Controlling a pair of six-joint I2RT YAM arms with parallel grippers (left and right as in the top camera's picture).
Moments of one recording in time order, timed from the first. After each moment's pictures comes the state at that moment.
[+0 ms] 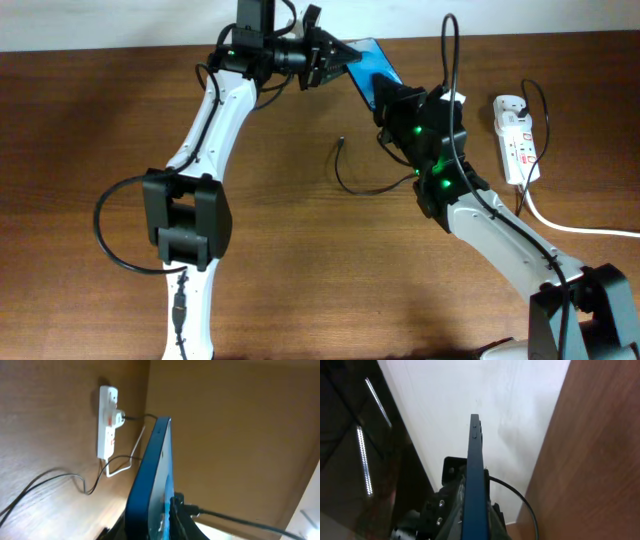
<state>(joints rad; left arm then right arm) -0.27 2.36 2.22 -0.43 1.14 -1.12 0.34 1.58 0.96 0.48 -0.03 1.67</state>
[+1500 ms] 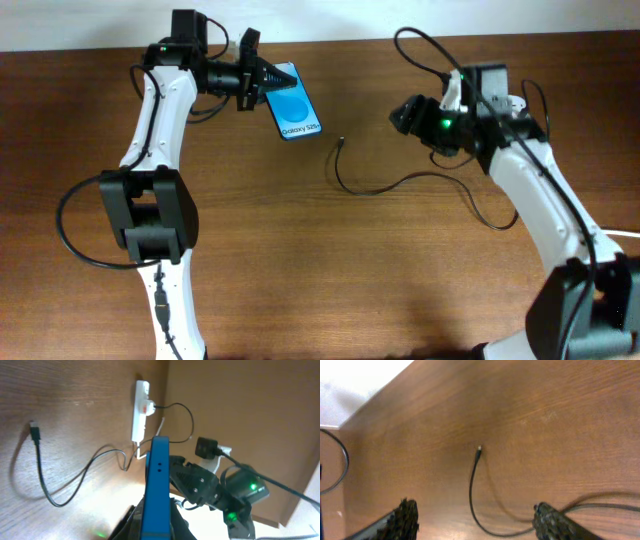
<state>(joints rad) -0.04 2.36 2.22 -1.01 1.27 -0.48 0.10 1.69 1.34 -0.56 -0.41 0.55</state>
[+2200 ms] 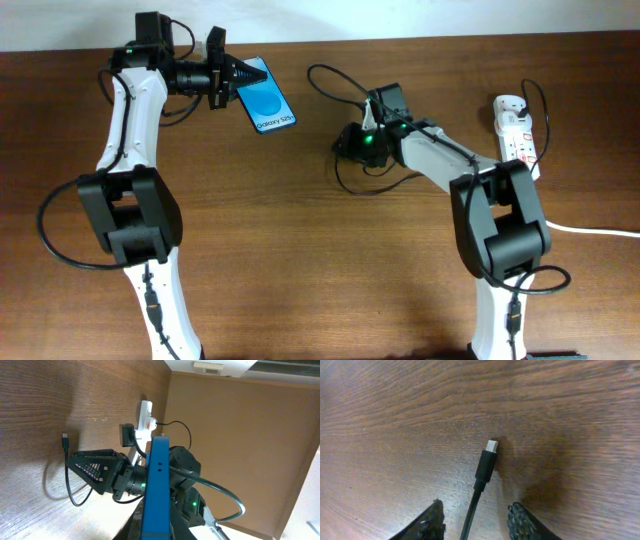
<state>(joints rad) 0.06 2.36 2.22 -1.03 1.27 -0.47 0.31 2.17 1.44 -0.30 -0.41 0.63</state>
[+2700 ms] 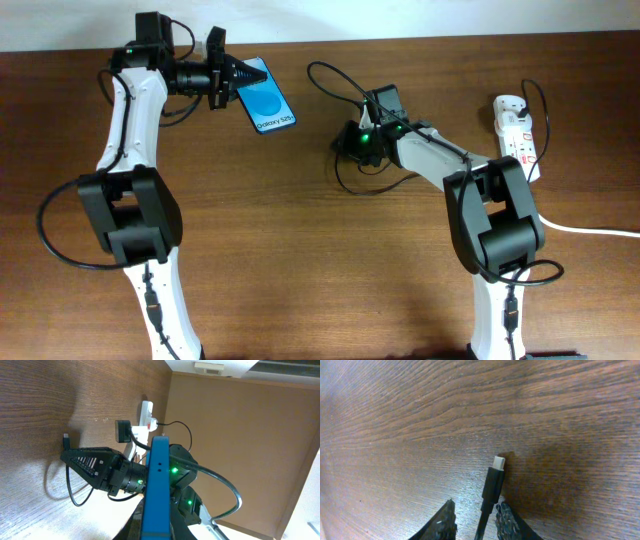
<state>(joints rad) 0.06 2.36 2.22 -1.03 1.27 -0.47 0.32 2.20 1.45 -0.25 -0.42 0.70</state>
